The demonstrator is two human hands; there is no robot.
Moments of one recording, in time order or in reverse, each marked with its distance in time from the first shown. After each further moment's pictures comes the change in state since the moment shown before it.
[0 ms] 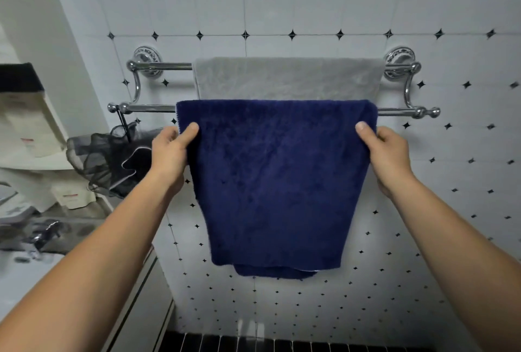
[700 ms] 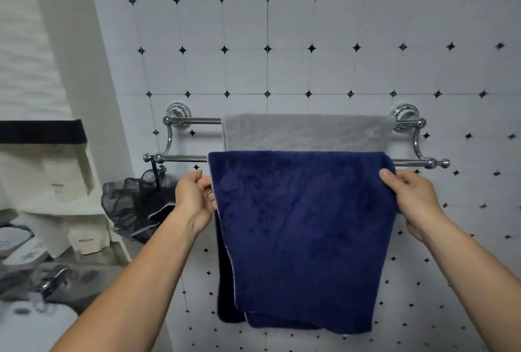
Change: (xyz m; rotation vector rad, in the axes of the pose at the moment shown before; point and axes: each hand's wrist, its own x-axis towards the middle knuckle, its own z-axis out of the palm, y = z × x) left_hand 0.009 0.023 -0.007 -0.337 -0.129 -0.300; right_hand -0.005 -0.030 -0.005 -0.017 0.042 0.088
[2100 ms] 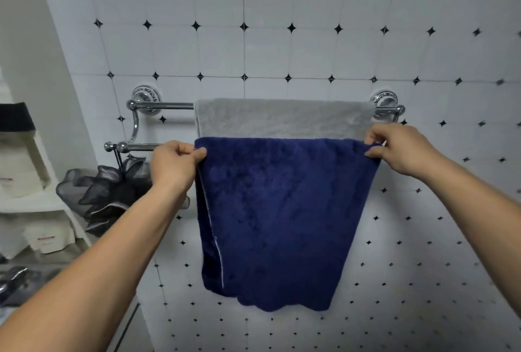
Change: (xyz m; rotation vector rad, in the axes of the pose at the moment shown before) left_hand 0.021 0.012 0.024 0.603 0.257 0.301; right_hand 0.038 -0.074 -0.020 -1.062 -0.239 -0.425
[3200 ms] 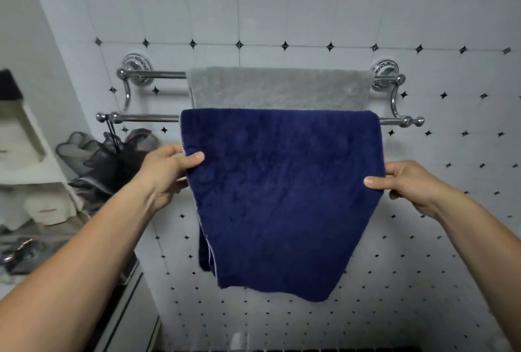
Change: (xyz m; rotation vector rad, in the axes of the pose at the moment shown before) left_hand -0.033 -0.033 -0.024 -0.172 -0.330 -0.215; right_hand -0.082 0.051 0.057 0.737 -0.330 0.370
